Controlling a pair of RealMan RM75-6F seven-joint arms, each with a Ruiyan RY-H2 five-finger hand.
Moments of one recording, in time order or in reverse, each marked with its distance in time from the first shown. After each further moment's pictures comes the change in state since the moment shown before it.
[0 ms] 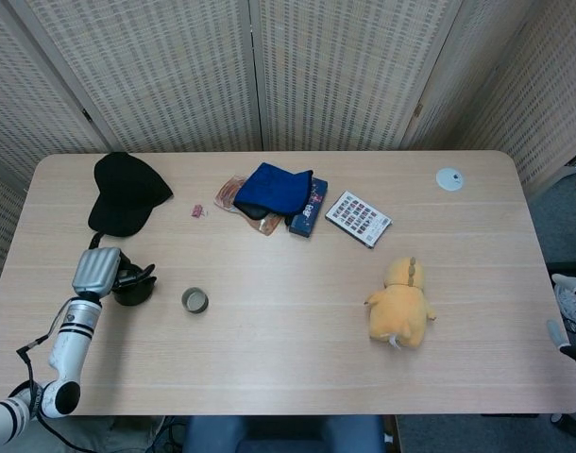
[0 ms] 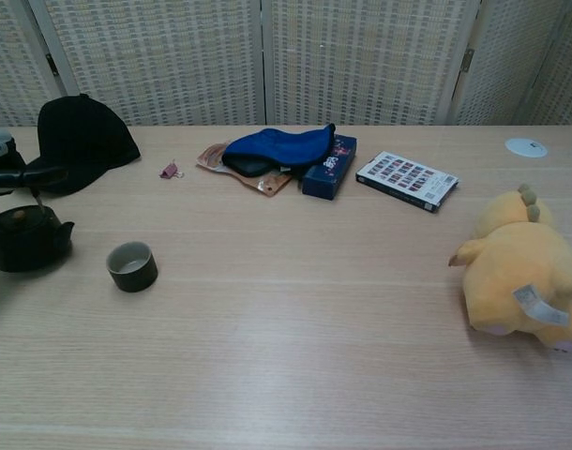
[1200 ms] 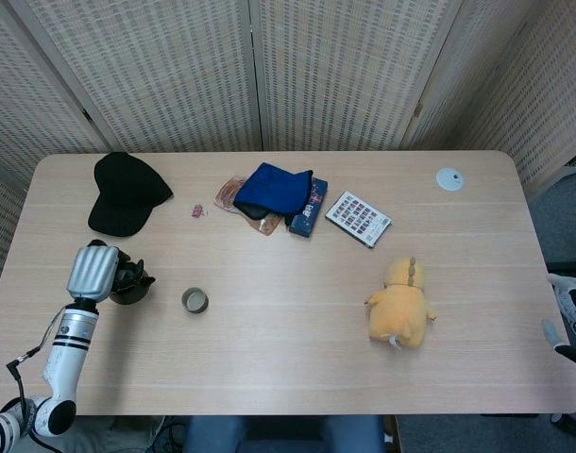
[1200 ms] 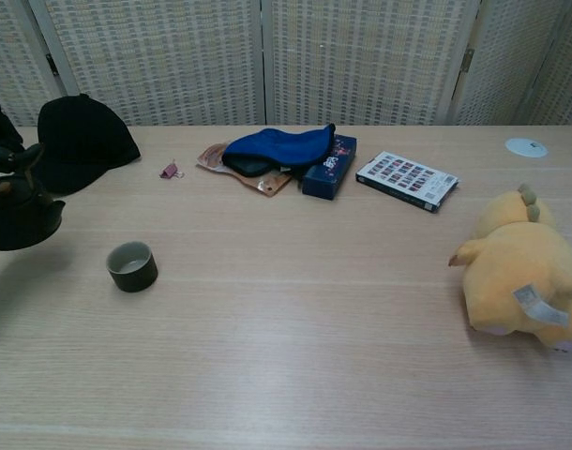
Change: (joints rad) left arm 0.060 0.053 0.000 -0.153 0.162 0.190 0.041; right arm 0.008 0.000 0.002 -0.005 -0.017 -0.003 0.000
